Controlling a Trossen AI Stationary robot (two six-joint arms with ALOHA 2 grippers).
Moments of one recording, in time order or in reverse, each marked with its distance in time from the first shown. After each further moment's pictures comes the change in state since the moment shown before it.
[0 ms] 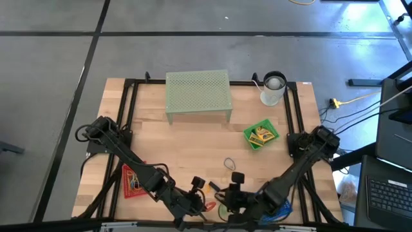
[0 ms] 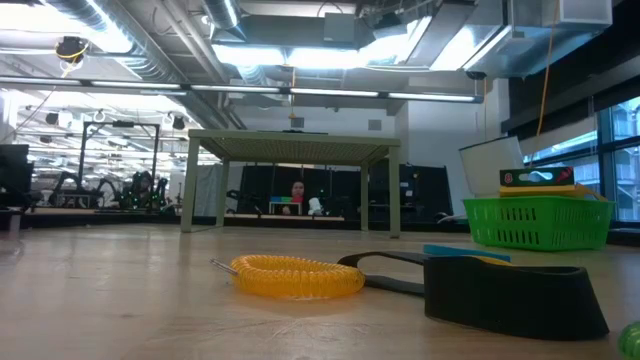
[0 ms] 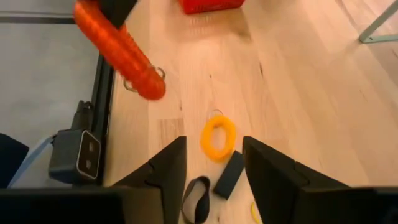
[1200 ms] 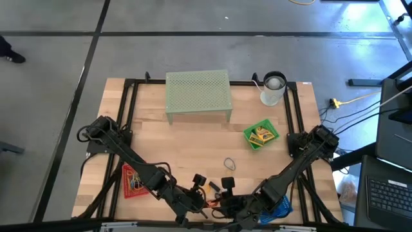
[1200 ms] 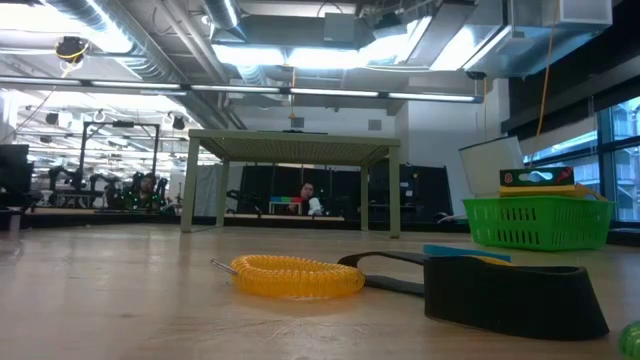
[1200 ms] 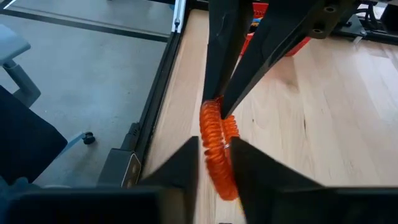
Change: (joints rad) left arm 0.016 0.000 -0.045 0.055 -0.041 0.051; right arm -0.025 0.000 0.000 0.232 -0.132 -0.303
